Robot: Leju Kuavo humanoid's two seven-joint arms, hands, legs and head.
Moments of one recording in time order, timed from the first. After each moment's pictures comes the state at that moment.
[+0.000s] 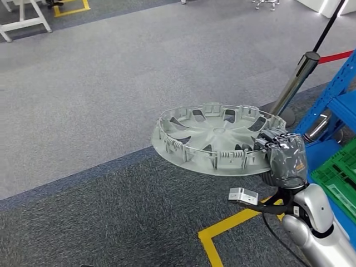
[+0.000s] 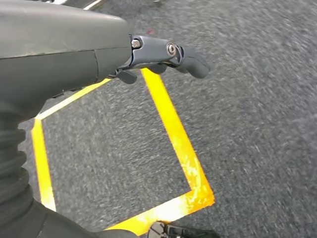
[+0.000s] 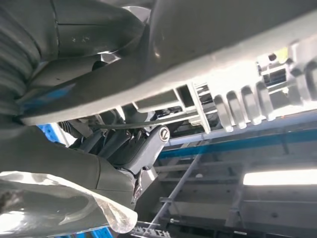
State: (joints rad) left arm -0.07 -0.19 1.25 -0.26 -1.31 0.44 -0.47; right arm -0.11 -0.42 0.26 -1.88 1.09 -0.54 -0.16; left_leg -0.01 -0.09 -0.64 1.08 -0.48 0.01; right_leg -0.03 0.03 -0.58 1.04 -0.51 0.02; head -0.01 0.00
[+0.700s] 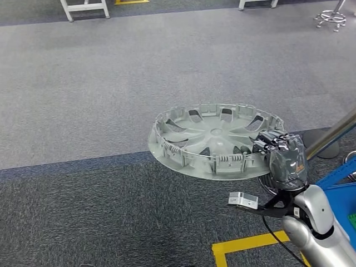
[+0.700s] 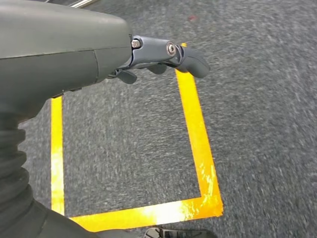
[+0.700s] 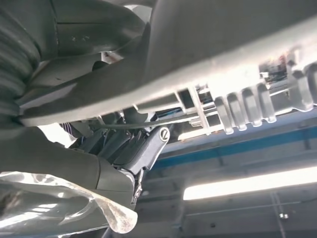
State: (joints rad) left arm -0.08 -0.20 1.24 -0.26 -1.31 0.44 -0.47; right arm -0.10 -0.43 0.25 -1.89 1.09 -0.54 -0.16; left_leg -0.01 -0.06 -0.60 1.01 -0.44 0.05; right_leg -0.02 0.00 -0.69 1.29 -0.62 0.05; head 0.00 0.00
